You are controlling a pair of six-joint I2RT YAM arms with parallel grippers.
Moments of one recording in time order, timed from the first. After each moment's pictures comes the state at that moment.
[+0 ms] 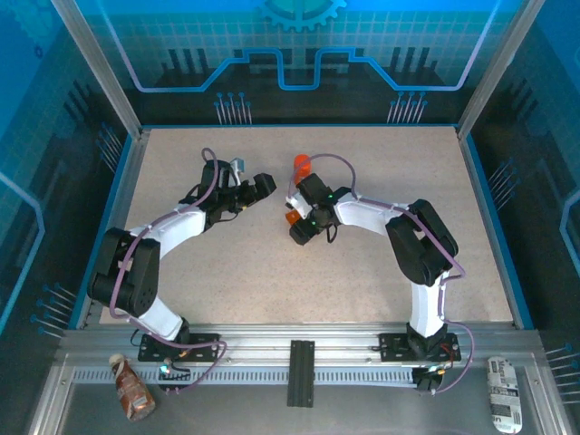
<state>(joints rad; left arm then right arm) -0.25 1.59 0.92 0.05 0.40 -0.77 0.64 1.94 1.29 -0.52 -0.07 -0.09</state>
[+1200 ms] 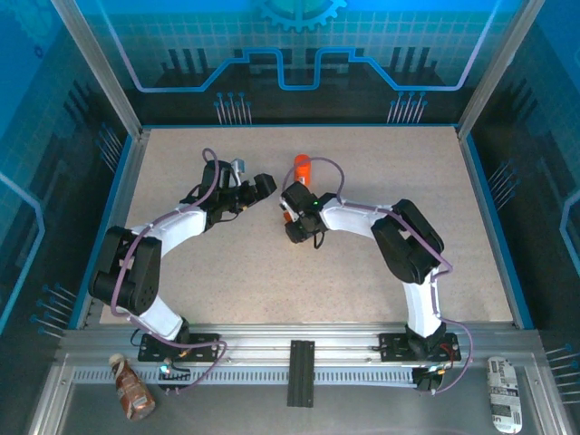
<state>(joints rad) -0.25 1.60 0.92 0.05 0.40 -0.77 0.72 2.01 1.33 -0.50 0.05 0.16</state>
